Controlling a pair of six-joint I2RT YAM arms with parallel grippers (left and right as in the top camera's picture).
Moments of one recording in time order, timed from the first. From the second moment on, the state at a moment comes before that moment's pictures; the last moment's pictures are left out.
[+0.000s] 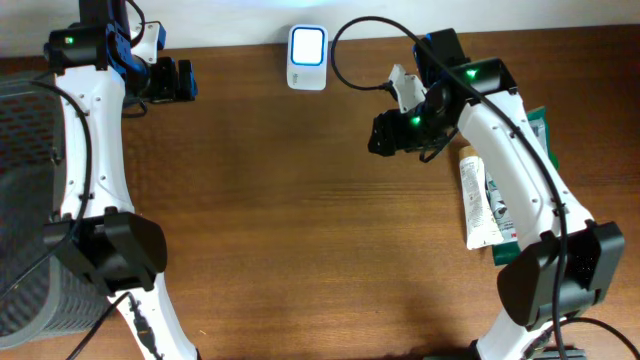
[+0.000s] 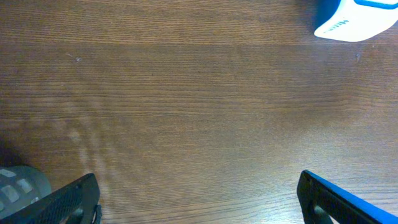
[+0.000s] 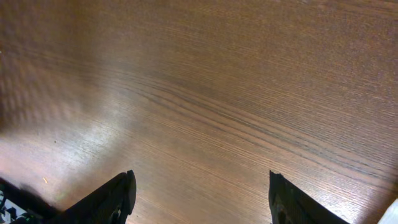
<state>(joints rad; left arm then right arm) 0.09 2.18 2.37 -1.34 0.15 0.06 0.21 1.86 1.78 -1.23 -0.35 0.04</state>
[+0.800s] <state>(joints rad) 0.09 2.18 2.37 -1.34 0.15 0.06 0.26 1.30 2.00 -1.35 -0.12 -0.02</state>
